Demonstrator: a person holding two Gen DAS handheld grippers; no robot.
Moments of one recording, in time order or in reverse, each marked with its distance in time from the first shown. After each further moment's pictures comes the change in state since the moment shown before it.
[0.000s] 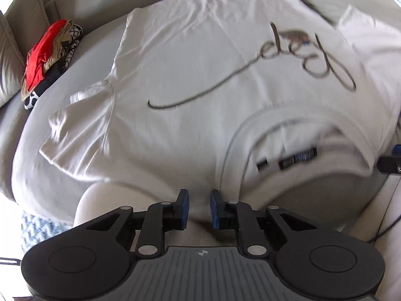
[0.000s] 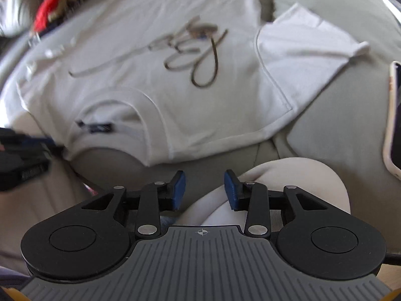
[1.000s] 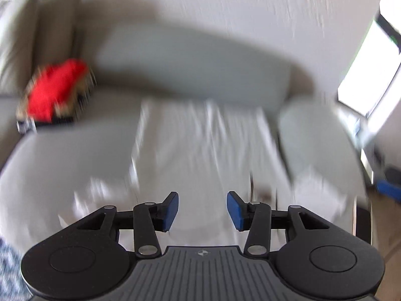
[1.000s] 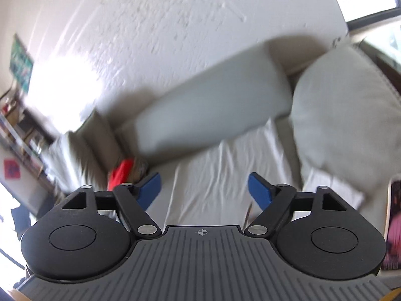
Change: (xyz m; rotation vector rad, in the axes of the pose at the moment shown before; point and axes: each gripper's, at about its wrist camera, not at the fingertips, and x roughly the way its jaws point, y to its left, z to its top) left arm -0.134 0.157 0.087 -0.364 -0.444 -0.280; right arm -0.150 -0.061 0.159 0.360 -0.531 0.309
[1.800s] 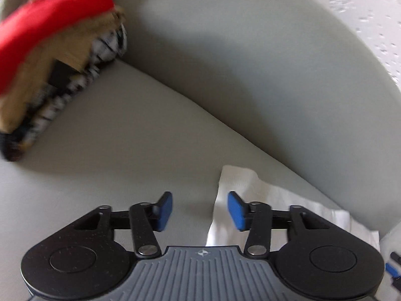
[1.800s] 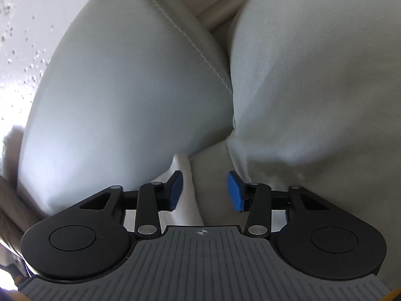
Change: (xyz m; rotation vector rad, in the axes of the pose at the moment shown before) left arm 0.377 0.170 0.121 -0.380 0.106 0.087; right arm 0.404 -0.216 0.091 0.287 0.121 -0.179
